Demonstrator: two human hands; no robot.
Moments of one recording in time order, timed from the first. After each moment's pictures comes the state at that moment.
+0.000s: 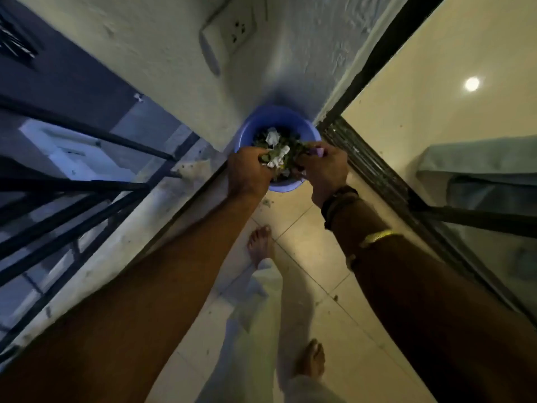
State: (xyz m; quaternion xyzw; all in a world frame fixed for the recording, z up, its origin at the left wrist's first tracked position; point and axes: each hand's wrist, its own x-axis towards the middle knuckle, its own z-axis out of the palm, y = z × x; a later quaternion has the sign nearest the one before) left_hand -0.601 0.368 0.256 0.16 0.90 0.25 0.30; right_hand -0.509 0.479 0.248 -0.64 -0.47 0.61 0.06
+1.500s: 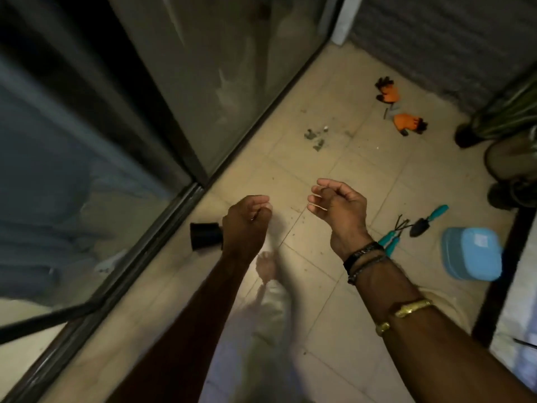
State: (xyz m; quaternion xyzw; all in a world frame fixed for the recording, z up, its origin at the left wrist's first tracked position) left_hand 0.332 0.410 0.411 0.69 0.43 0.12 0.57; right_hand 0.463 0.289 0.435 -0.69 0.15 0.27 0.65
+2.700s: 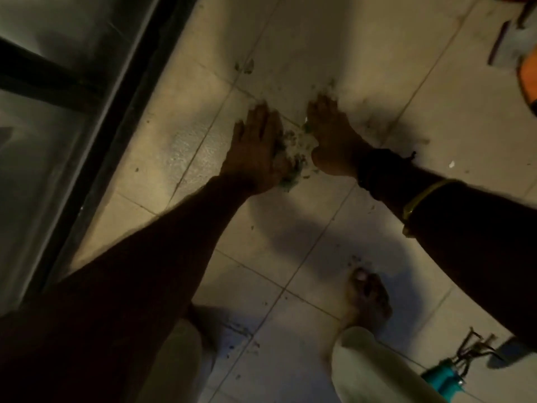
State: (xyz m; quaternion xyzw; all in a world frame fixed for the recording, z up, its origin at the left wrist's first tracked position) left_hand 0.932 0.541 -0.143 0.95 0.16 -0.19 0.21; right_hand 1.077 0.398 -0.112 -0.82 -0.35 0.45 0.04
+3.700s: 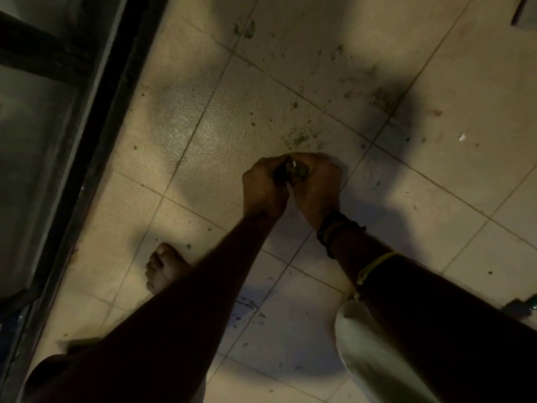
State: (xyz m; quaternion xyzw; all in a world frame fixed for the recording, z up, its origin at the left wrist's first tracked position) left_hand 0.870 0.467 -0.128 0.82 0.36 -0.06 0.44; right_hand 0.932 0.378 -0.151 -0.90 -0.14 0.25 0.31
